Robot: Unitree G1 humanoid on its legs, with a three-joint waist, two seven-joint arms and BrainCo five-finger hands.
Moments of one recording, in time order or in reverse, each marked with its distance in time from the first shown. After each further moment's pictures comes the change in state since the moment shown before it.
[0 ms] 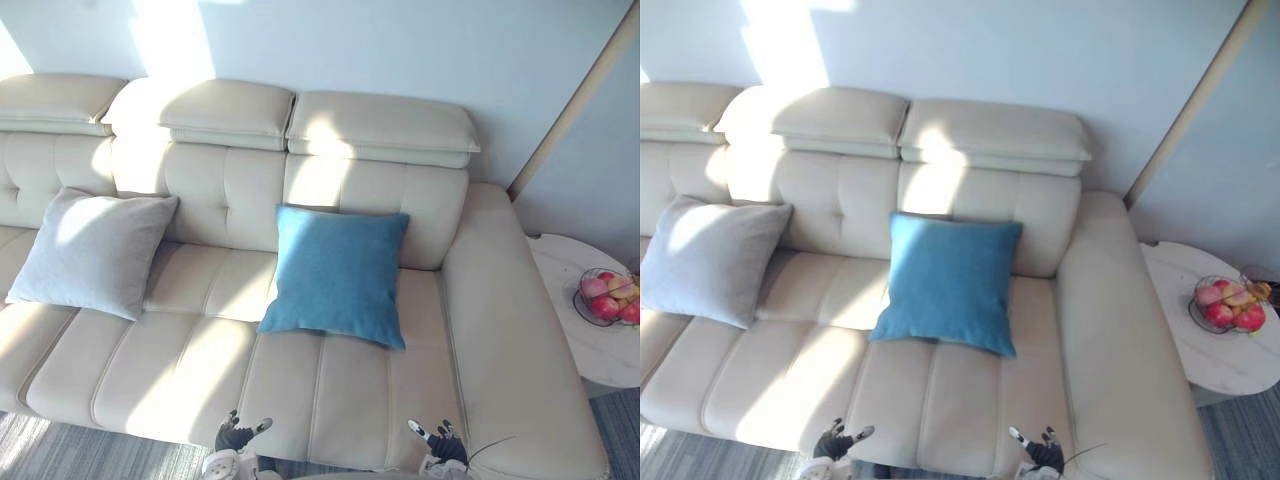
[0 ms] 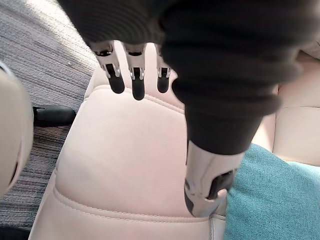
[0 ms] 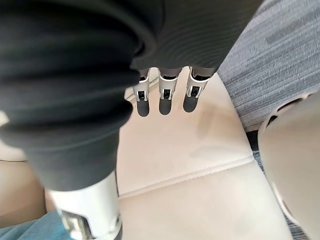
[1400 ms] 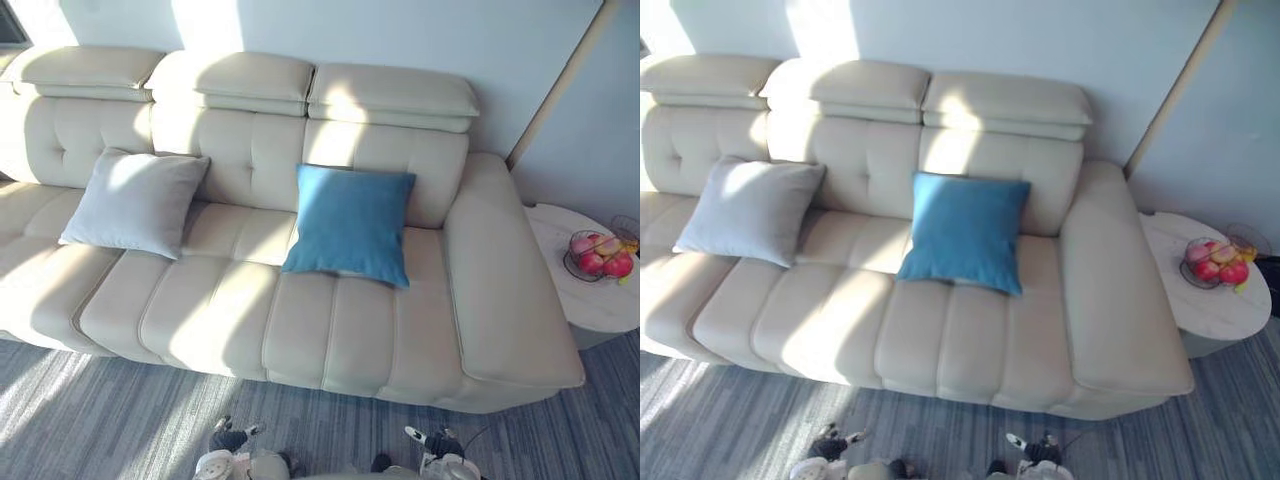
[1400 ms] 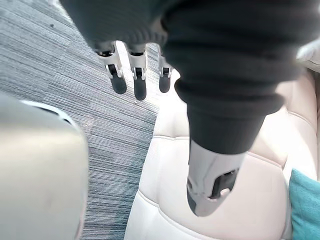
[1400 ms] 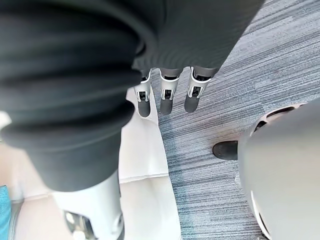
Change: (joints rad) left arm -0.024 0.029 0.001 0.045 -0.009 0.038 0.012; right arm -0.117 -0.042 -0.031 0.153 -0.077 0.039 -0.006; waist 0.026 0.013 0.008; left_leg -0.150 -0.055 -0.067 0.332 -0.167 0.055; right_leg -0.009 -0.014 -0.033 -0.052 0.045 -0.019
